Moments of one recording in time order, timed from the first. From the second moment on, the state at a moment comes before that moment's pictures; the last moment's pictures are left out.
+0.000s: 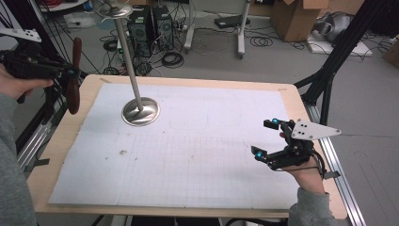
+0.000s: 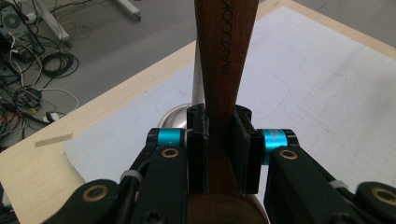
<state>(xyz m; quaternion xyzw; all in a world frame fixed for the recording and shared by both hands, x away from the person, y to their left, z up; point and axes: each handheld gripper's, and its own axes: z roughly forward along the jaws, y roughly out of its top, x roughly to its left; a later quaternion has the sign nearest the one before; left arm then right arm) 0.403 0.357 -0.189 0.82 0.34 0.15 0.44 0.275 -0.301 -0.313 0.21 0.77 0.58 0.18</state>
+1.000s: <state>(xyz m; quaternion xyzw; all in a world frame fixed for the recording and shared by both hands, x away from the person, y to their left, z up) 0.428 0.354 -0.150 0.78 0.35 0.15 0.49 0.272 -0.317 -0.311 0.22 0.76 0.58 0.19</state>
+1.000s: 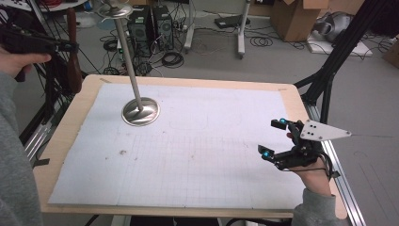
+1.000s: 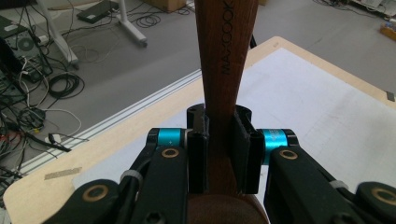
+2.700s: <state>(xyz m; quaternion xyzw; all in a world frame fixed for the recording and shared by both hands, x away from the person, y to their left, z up) 0.459 0.339 -0.155 0.78 0.35 0.12 0.51 0.270 -0.333 -0.311 0.23 0.75 0.58 0.20</state>
